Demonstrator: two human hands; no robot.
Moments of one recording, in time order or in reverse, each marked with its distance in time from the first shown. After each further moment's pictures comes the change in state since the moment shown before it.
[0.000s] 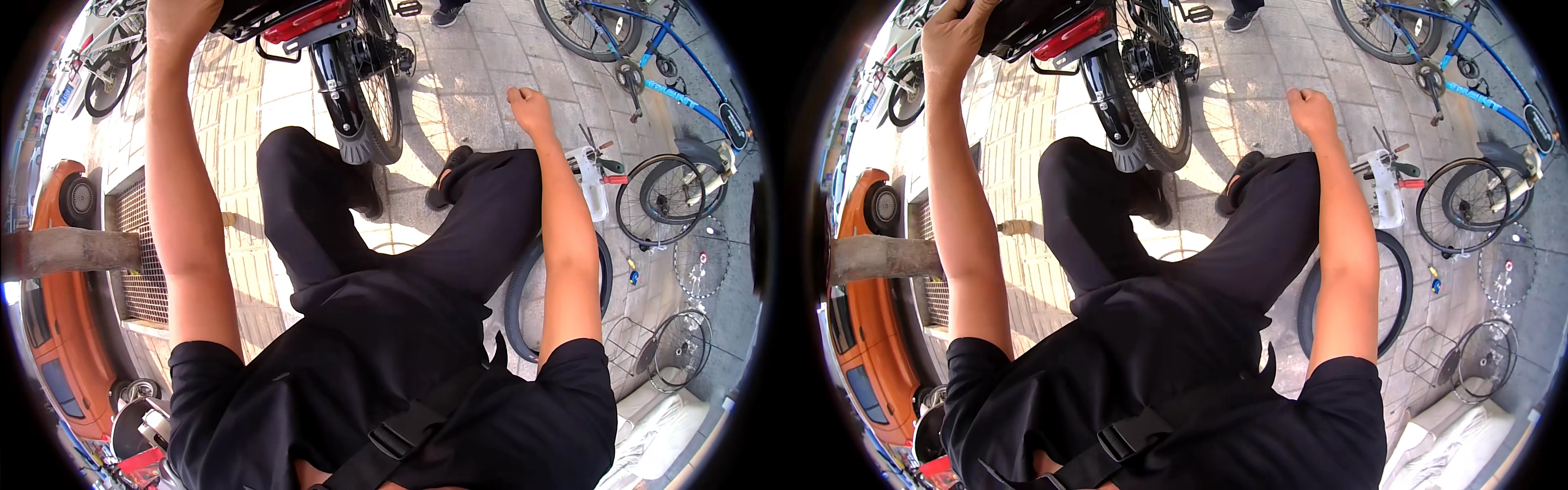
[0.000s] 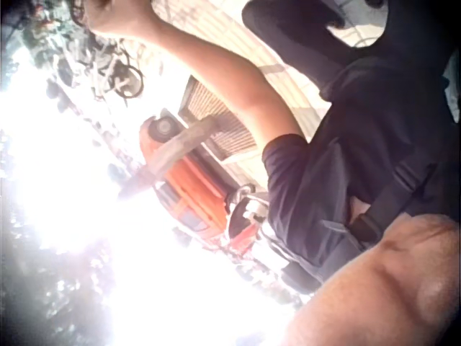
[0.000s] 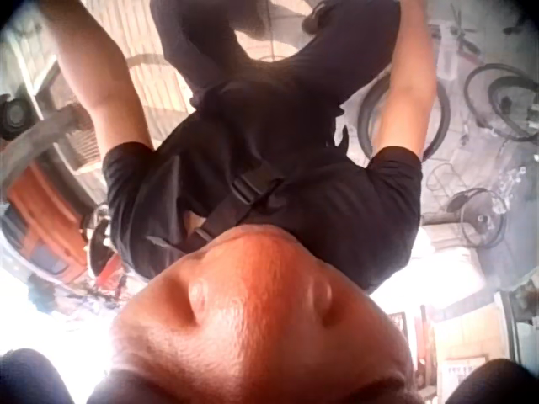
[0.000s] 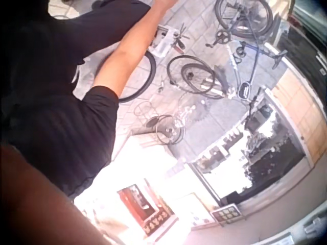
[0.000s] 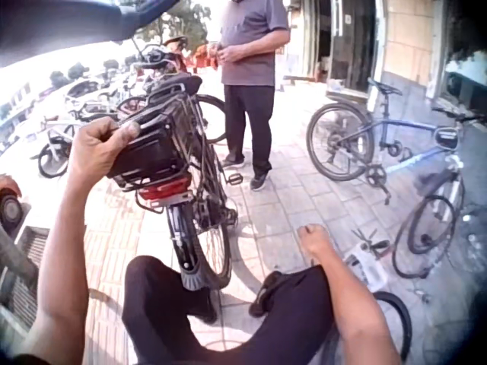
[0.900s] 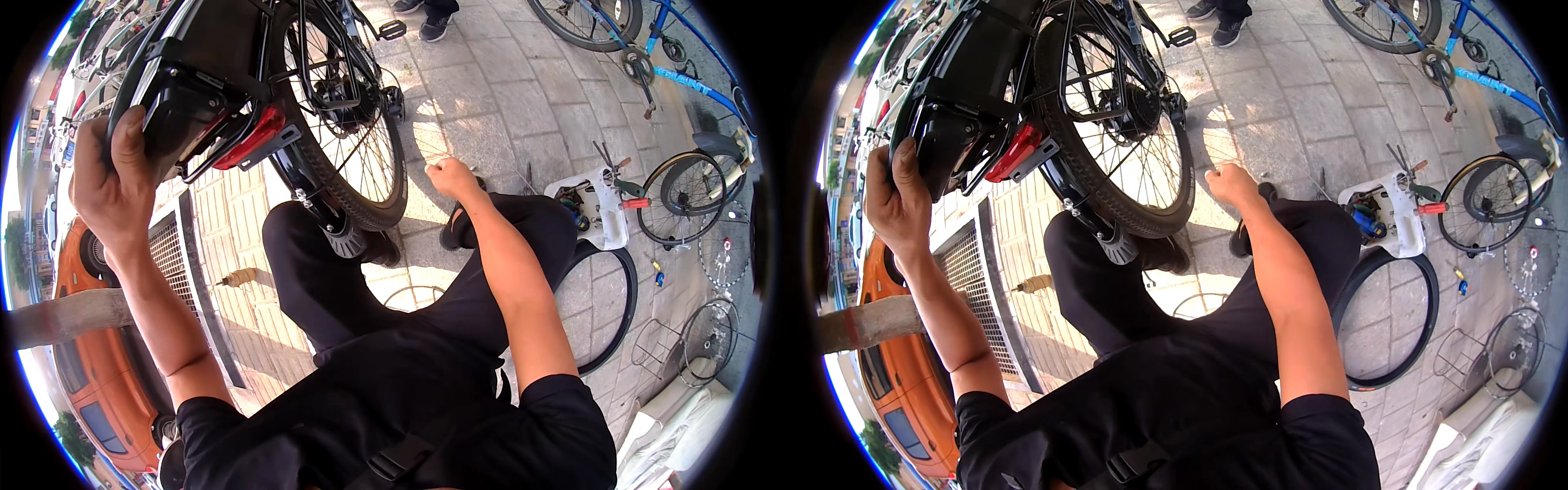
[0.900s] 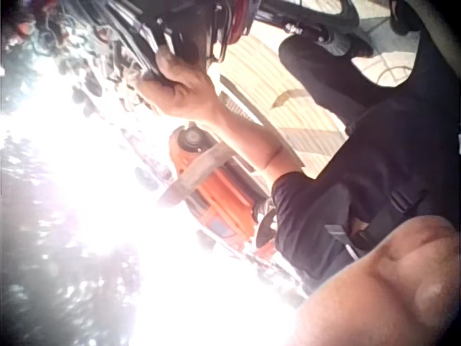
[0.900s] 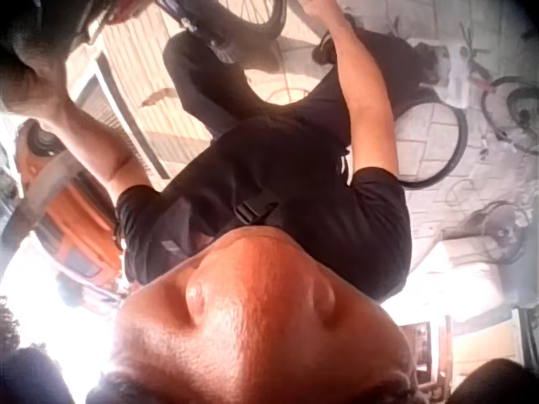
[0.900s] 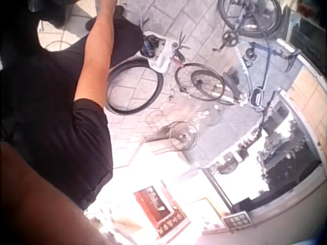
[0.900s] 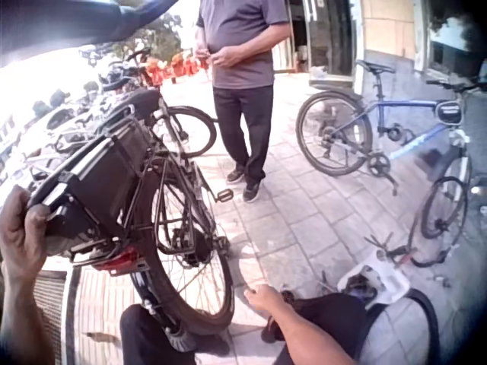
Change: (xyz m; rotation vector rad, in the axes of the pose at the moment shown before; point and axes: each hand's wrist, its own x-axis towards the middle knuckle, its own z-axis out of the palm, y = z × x) left_hand -0.002 -0.009 -0.022 0.355 -0.080 0.323; right_hand -0.022 -0.054 0.170 0.096 -0.541 0.203
